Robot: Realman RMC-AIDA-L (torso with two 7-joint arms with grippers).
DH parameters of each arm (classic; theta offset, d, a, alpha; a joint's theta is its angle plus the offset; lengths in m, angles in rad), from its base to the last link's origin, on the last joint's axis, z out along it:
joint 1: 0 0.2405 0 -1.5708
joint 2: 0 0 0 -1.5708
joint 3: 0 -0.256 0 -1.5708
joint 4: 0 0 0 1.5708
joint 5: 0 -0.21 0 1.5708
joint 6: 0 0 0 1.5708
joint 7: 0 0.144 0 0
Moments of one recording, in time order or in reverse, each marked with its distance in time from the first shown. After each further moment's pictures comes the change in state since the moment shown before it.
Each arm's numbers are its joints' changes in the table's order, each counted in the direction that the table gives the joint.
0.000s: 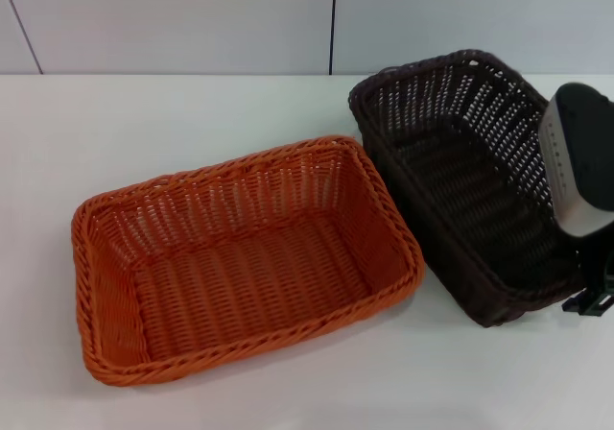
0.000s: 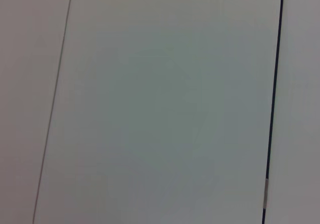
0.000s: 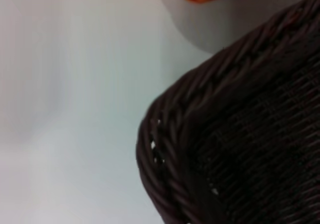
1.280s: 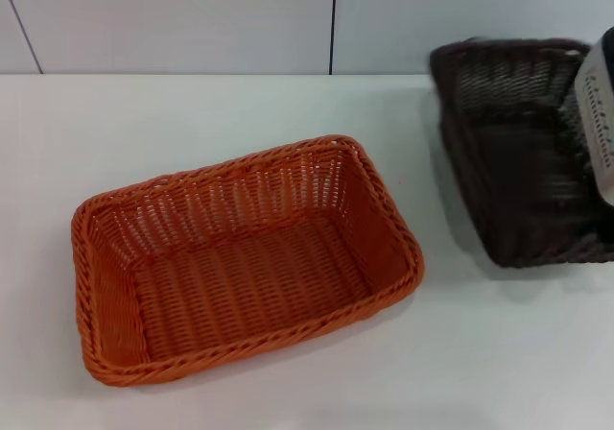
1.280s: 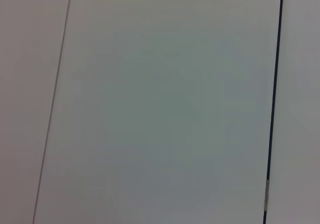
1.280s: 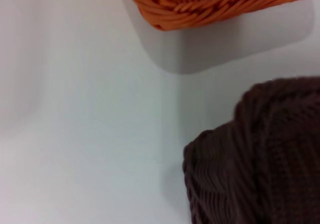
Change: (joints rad) left arm -0.003 0.002 0.002 -0.001 0.000 0.000 0.005; right arm -0.064 0.008 -0.005 0.370 0.003 -0.143 -0.018
